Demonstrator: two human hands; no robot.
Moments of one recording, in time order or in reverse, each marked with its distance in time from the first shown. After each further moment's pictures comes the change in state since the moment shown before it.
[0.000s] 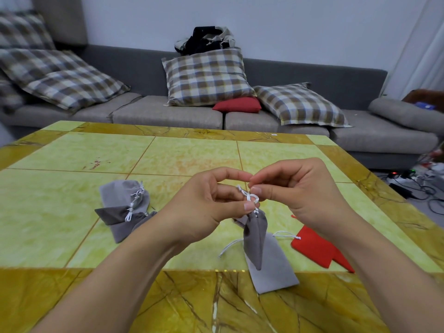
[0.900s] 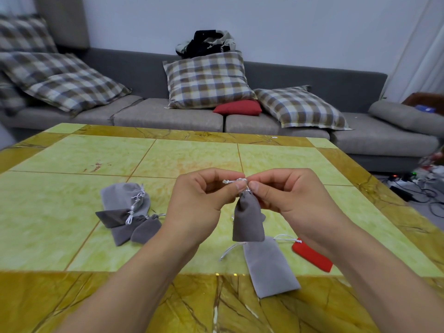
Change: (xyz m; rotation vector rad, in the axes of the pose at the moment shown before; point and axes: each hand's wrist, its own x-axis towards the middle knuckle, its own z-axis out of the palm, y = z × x) left_hand 0.010 -0.015 0.009 -0.109 0.391 0.151; right_hand -0.006 -0.003 0.017 0.169 0.085 0.233
